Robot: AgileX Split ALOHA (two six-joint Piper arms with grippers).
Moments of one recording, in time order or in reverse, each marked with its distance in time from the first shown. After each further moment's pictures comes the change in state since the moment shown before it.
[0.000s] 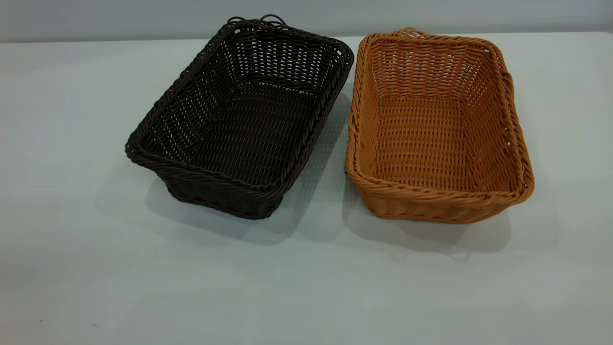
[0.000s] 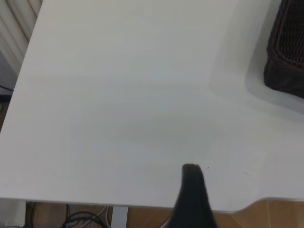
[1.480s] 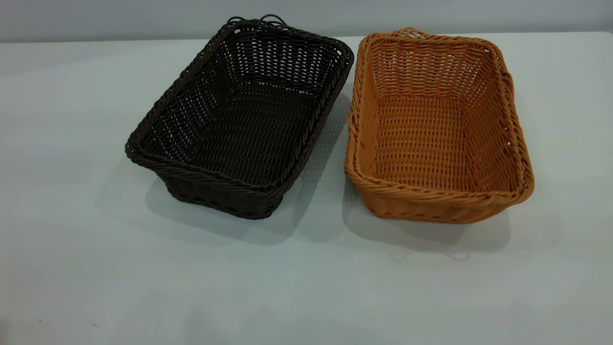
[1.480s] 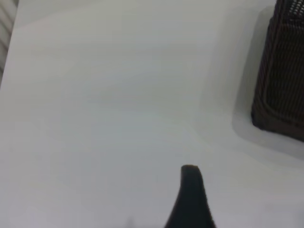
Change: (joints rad) left arm -0.016 0.676 -0.136 -0.044 -0.448 0.047; right arm 0.000 0.000 0.000 0.099 -0.012 0.002
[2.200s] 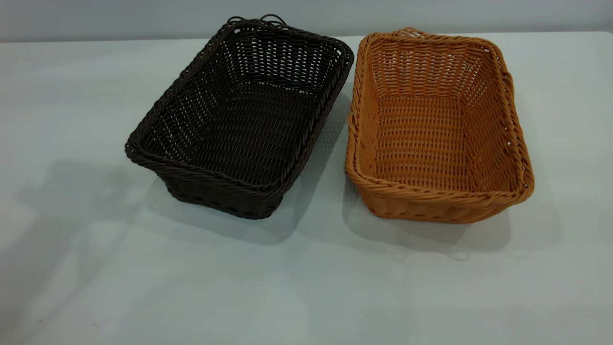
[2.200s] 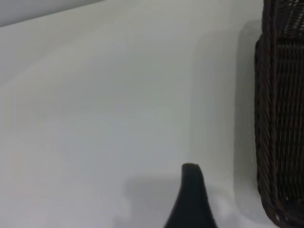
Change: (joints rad) left arm -0.147 0.844 -0.307 -0.013 -0.444 0.124; right arm 0.000 0.248 -0.019 0.000 -0.017 0.000
